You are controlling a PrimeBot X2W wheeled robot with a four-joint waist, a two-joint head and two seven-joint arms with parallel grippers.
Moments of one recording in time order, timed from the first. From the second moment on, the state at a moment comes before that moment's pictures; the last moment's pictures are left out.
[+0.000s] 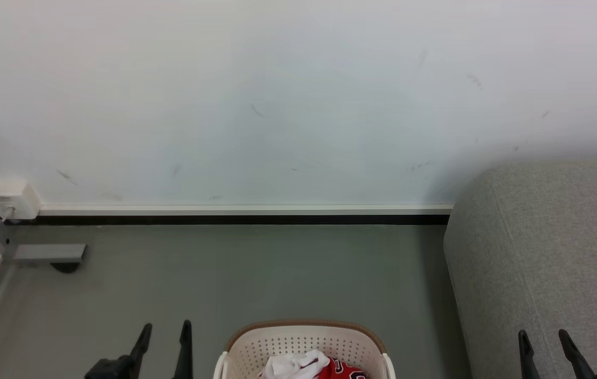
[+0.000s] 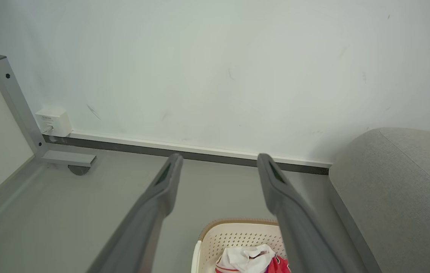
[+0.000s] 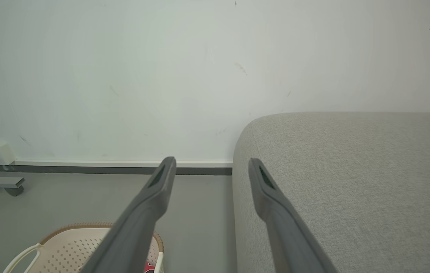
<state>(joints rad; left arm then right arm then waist) -0.03 0.05 -0.06 0.34 -0.18 -0.02 -0.26 0.05 -0.07 -0.04 0.29 0.19 0.13 -0.26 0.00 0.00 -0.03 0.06</state>
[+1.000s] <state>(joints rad) -0.03 0.05 -0.05 0.37 -0.19 -0.02 -0.26 0.05 -0.07 -0.04 0.29 0.19 0.13 -0.26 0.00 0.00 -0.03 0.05</state>
